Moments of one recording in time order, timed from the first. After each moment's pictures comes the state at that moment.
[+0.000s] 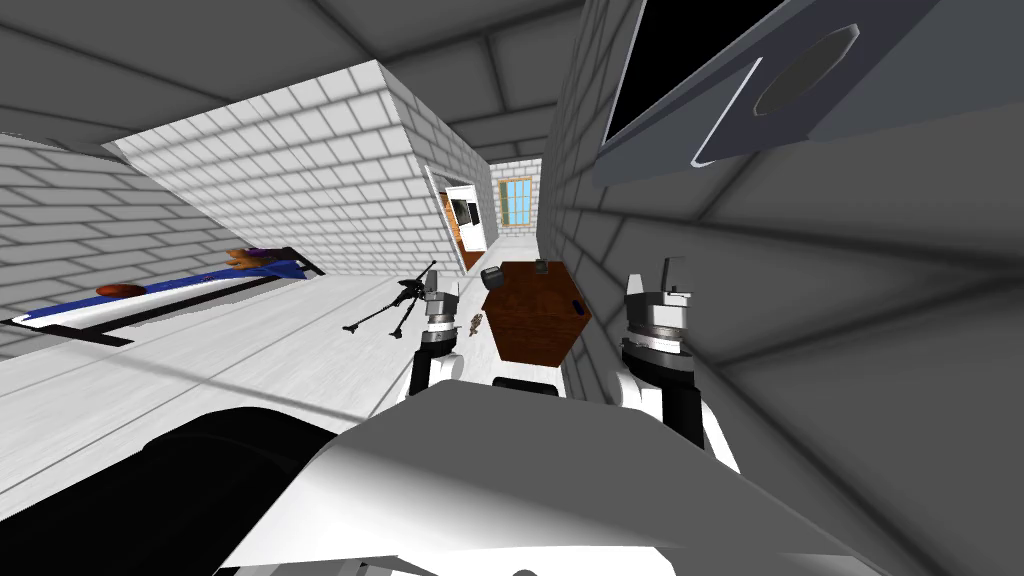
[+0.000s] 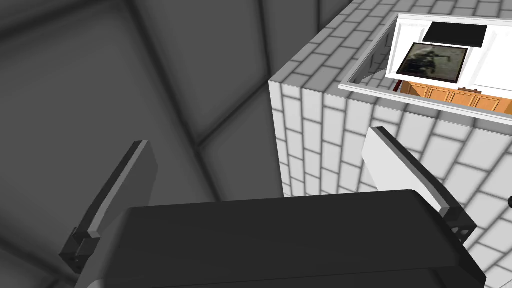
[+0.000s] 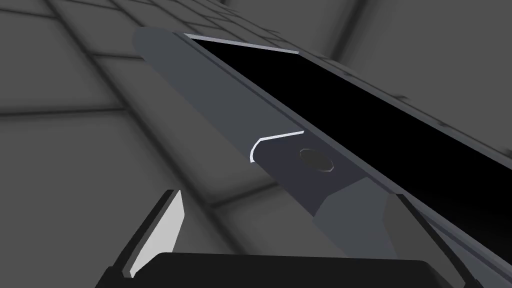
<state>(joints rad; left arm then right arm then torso) 0.49 0.03 -0.03 -2.29 0.10 -0.43 -0.10 0.47 0.01 -0.01 -2.39 0.12 -0.42 0.09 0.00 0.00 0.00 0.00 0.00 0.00</state>
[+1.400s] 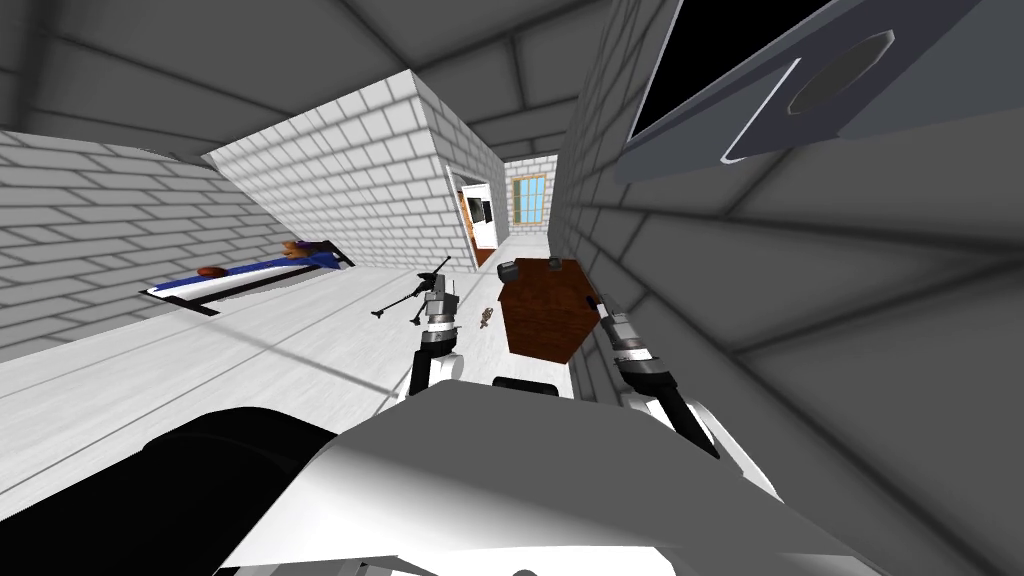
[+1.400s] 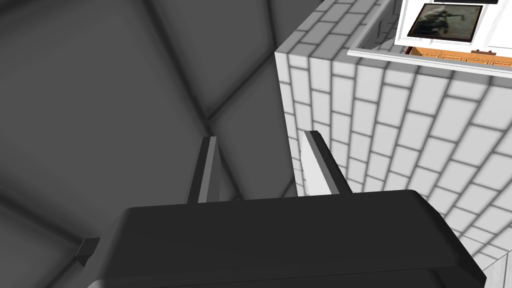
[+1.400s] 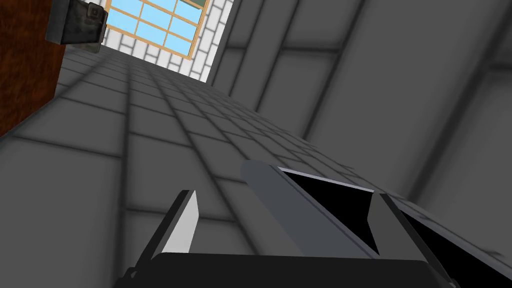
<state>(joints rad) 0.49 0.03 -0.03 -2.29 0.10 -0.43 -0.10 0.54 -0.37 0.05 -2.20 0.05 -0.33 0.08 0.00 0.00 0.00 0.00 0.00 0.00</state>
